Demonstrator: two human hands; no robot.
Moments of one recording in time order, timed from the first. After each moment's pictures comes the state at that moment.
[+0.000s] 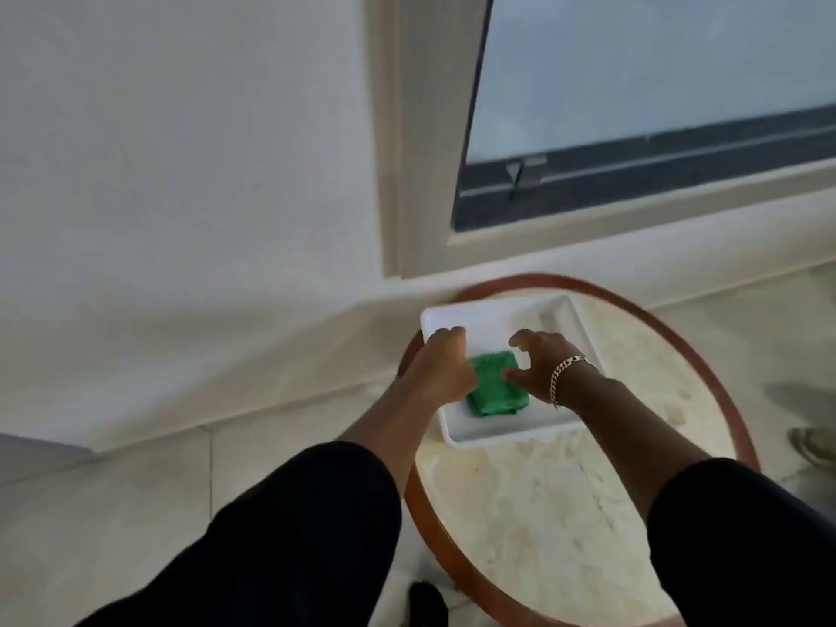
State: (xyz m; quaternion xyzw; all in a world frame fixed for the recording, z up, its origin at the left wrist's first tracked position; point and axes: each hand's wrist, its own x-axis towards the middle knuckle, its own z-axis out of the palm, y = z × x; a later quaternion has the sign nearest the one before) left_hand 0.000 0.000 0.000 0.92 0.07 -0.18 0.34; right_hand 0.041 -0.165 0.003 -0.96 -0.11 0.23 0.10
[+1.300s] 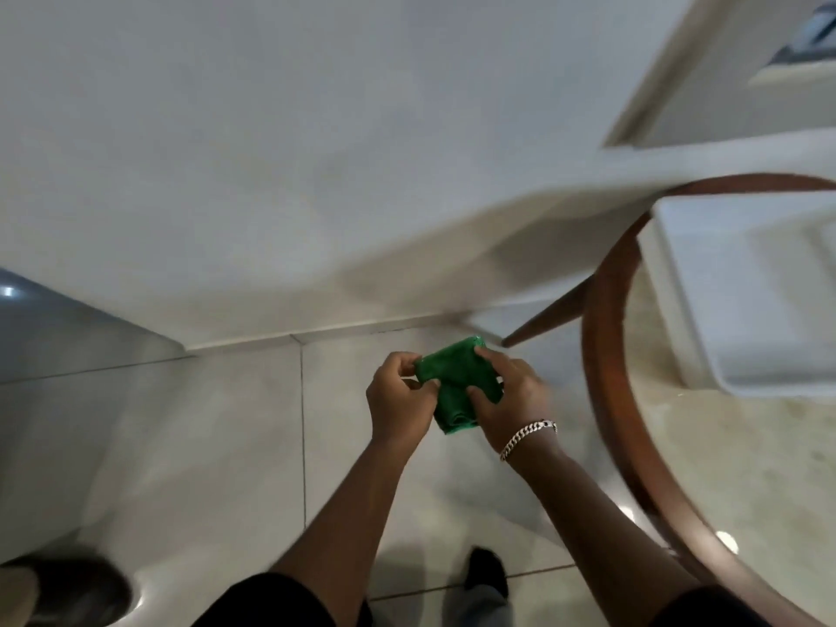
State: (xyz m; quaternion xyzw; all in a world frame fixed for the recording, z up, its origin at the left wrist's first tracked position) left_hand -0.186 0.239 -0.198 0.73 0.40 0.02 0.56; right_hand -0.144 0.105 -0.181 -0.93 -0.06 0.15 0.33
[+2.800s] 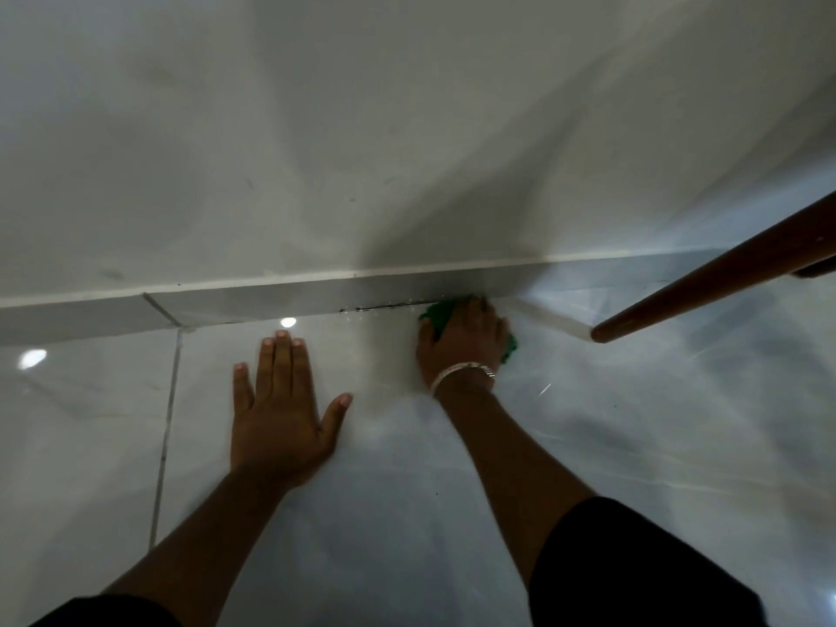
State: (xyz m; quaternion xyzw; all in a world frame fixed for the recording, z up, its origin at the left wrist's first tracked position) left_hand -0.164 0.433 -0.706 0.98 0.17 -0.01 0.10; right_hand -0.023 0.264 -0.672 -0.99 -0.03 0.00 0.14
